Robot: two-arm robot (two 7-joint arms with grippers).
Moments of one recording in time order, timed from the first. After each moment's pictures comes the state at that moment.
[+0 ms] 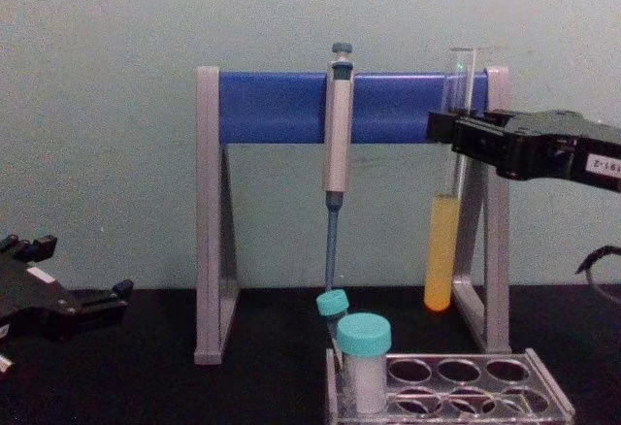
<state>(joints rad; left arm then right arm) -0.20 0.60 0.45 -1.41 -0.25 -0.12 0.03 0.32 0.50 -0.41 -1.57 0.56 0.01 0.51</state>
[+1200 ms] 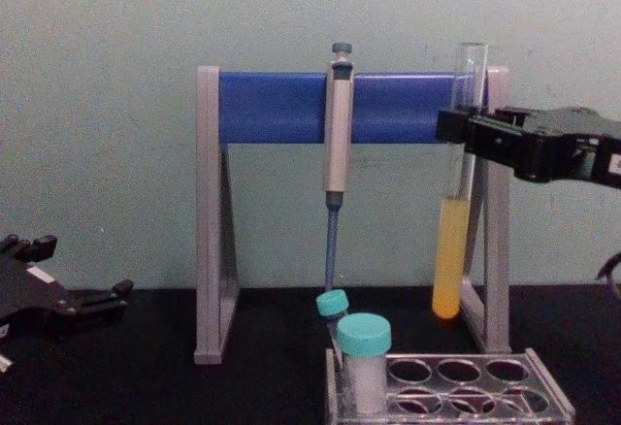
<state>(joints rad) -0.20 0.60 0.45 -1.41 -0.25 -0.12 0.03 0.28 0.53 -0.39 -1.62 0.57 0.00 0.54</state>
